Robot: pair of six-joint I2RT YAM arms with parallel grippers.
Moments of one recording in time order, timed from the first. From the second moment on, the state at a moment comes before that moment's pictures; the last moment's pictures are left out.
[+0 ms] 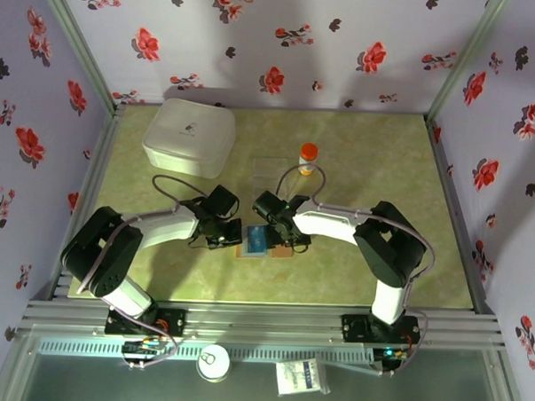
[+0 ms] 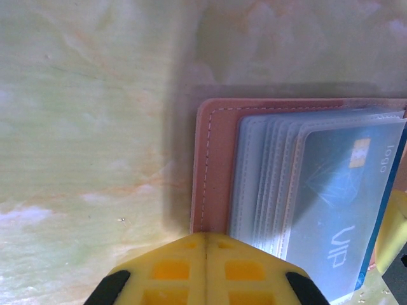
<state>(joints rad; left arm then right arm) -0.69 1.57 0.77 -0.38 0.21 -0.81 0.91 1.83 1.12 -0.72 0.16 0.73</state>
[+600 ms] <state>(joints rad) -0.69 1.44 0.74 -0.43 0.16 -0.82 0.90 1.77 1.05 -0.65 0.14 0.75</state>
